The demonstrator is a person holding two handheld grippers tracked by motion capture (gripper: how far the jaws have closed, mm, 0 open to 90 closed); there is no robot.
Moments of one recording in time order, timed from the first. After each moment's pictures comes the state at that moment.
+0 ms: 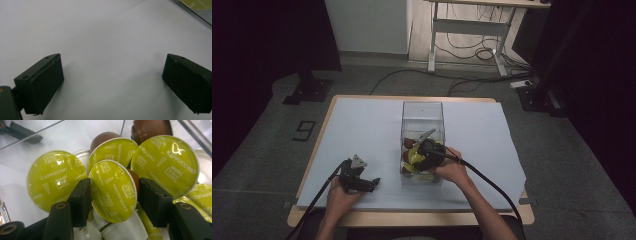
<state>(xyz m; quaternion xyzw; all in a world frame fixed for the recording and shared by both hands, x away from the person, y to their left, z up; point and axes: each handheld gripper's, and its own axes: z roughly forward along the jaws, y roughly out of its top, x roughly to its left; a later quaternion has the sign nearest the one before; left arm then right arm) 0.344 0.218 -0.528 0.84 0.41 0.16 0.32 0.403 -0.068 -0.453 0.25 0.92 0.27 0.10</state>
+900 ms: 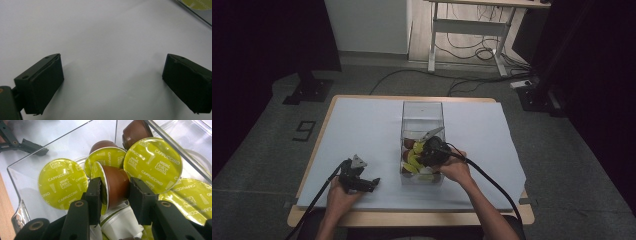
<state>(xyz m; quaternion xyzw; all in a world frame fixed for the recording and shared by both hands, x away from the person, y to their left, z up) 0.344 0.218 -0.528 0.84 0.41 0.16 0.32 0.400 -0.083 -0.442 0.28 0.90 0.32 0.09</state>
